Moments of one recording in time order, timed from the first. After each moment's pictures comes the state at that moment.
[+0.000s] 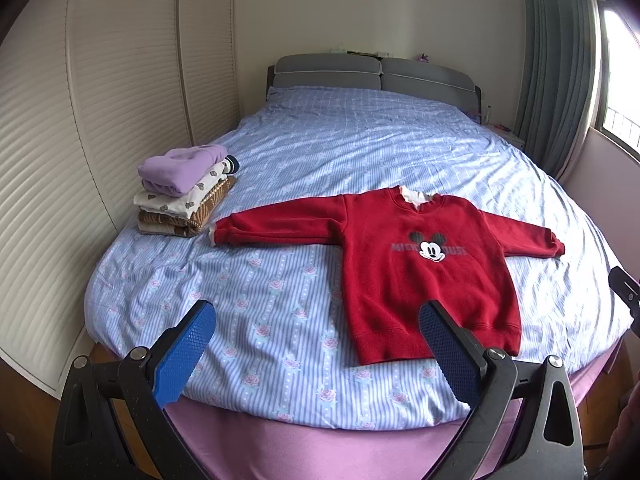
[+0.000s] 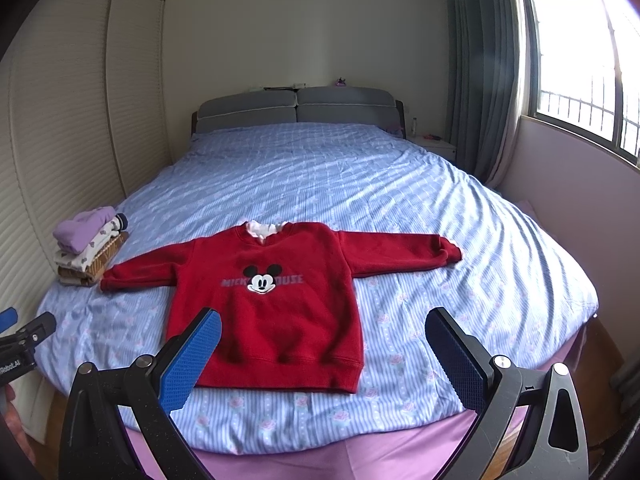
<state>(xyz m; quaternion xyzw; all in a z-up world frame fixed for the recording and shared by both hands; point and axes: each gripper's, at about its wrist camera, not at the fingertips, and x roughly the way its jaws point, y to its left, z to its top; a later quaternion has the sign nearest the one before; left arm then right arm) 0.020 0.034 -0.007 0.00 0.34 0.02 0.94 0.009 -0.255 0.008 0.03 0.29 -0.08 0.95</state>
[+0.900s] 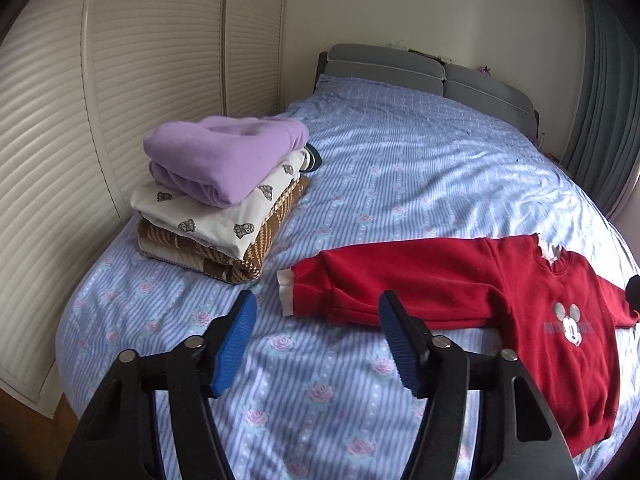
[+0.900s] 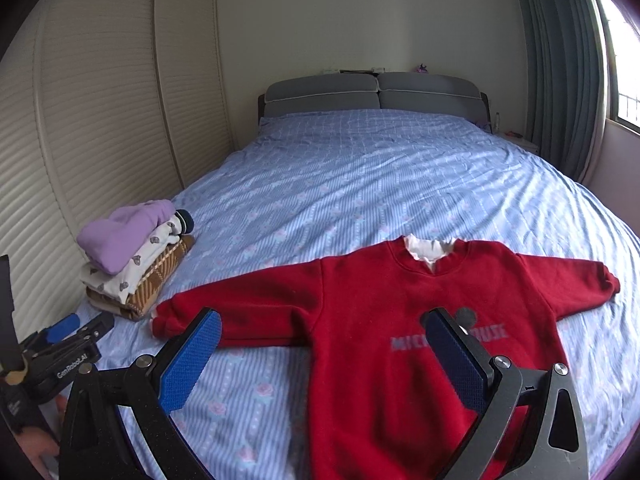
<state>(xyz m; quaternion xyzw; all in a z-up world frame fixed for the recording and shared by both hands) 0.243 0.238 -0.116 -0.06 0.35 0.06 0.93 0.235 -0.043 -0.066 0.04 0.30 0.03 0.95</state>
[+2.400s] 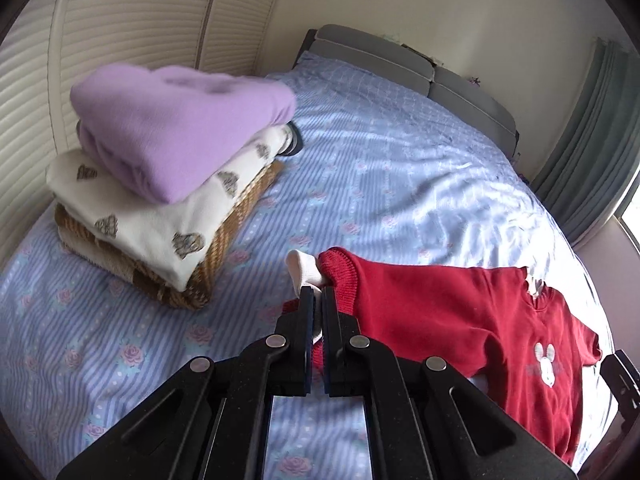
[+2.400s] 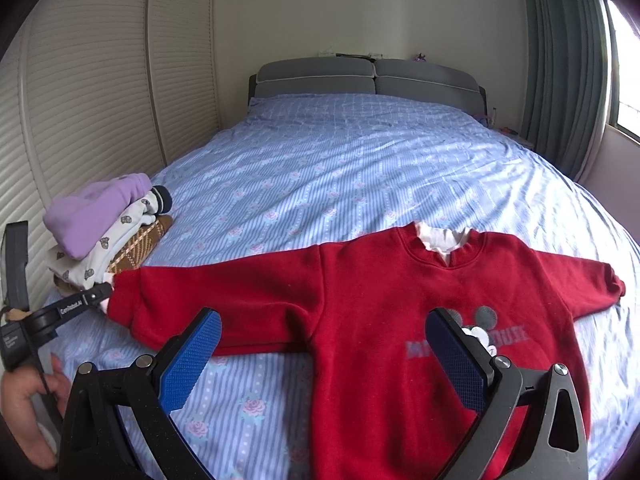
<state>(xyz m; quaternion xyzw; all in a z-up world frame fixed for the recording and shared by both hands) 0.311 0.261 -0.135 -0.15 0.36 -0.02 0.92 0.269 -0.030 -0.096 0.02 0.32 -0.01 0.95</state>
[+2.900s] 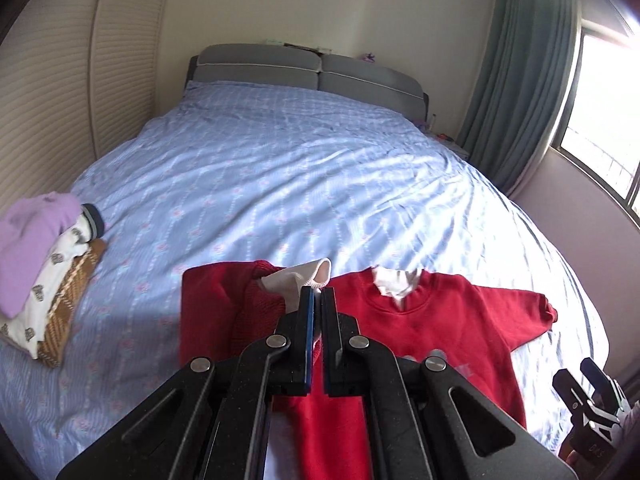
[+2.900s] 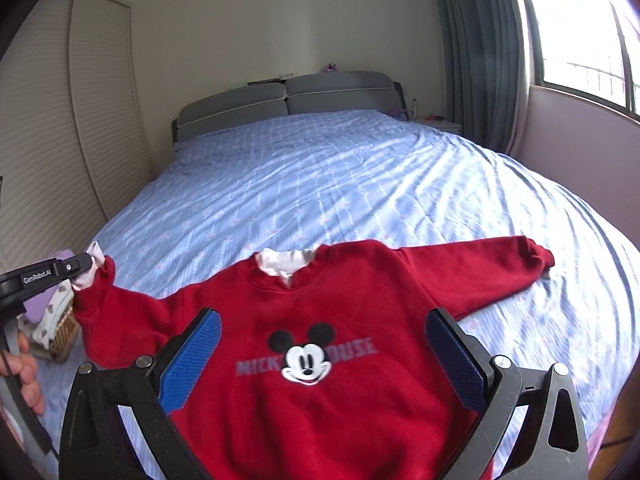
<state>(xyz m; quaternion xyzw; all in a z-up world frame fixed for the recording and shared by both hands) 0.341 0.020 -0.041 -0.06 0.34 -0.15 0.93 0.225 -0.221 -0.071 0.10 0.29 -0.11 0.95</state>
